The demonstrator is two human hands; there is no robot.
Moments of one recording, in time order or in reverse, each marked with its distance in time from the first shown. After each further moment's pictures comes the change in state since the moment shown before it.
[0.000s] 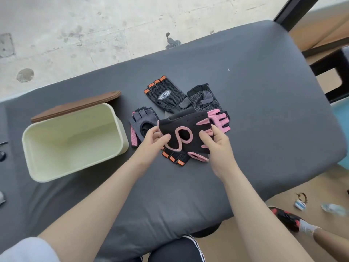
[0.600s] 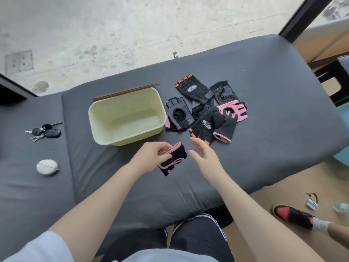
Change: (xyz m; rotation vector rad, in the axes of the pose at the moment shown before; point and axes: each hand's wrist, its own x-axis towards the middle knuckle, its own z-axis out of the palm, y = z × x) left_hand -0.128 -0.054 -0.100 0.683 -0.037 0.203; right_hand -0.128 0.051 0.107 -0.391 -0.089 0.027
